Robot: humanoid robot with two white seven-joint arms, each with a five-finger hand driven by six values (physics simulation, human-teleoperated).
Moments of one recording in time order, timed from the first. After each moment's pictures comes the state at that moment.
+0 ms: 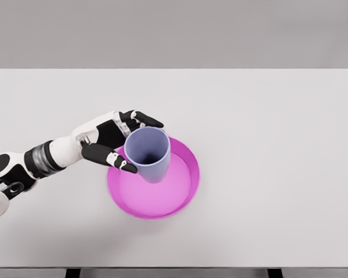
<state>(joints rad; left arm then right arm) -0.58 0.82 -1.00 -1.65 1.21 -0.37 -0.61 0.03 0.00 0.28 0.05 -0.09 -0.07 -0.11</state>
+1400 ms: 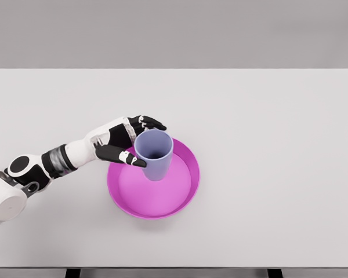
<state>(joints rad) -0.58 0.71 -1.02 -1.44 1.17 -0.33 -0.61 0.03 0.00 0.28 0.05 -0.09 -0.07 -0.11</state>
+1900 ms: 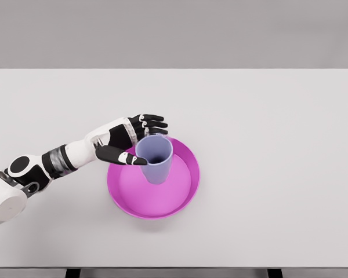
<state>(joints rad) -0.58 0.71 -1.02 -1.44 1.17 -0.32 -0.61 0.03 0.00 0.28 0.05 -0.09 -0.07 -0.11</state>
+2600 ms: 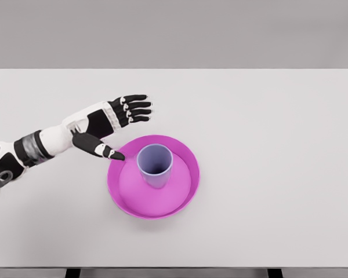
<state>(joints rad) -0.62 0.87 -0.98 -1.55 1.18 -0.33 -0.61 0.03 0.00 0.28 0.05 -0.09 -0.07 -0.11</state>
